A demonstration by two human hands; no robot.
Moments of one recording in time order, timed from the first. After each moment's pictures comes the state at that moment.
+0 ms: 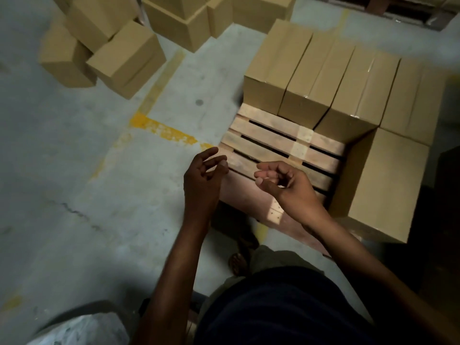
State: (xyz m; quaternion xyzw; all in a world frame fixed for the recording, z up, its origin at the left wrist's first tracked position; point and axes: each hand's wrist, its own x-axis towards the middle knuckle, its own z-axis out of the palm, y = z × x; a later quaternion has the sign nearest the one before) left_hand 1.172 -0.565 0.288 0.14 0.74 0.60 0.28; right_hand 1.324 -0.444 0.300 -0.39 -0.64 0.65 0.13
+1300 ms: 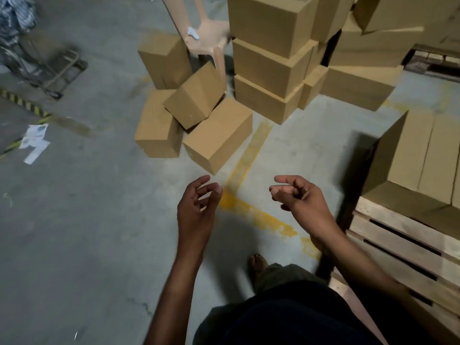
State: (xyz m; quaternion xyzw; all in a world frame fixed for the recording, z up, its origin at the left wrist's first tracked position) left_hand 0.402 -0.639 0.315 0.09 0.77 0.60 0.21; right_hand 0.538 -0.467 0.306 -0.40 -0.60 0.68 0.14
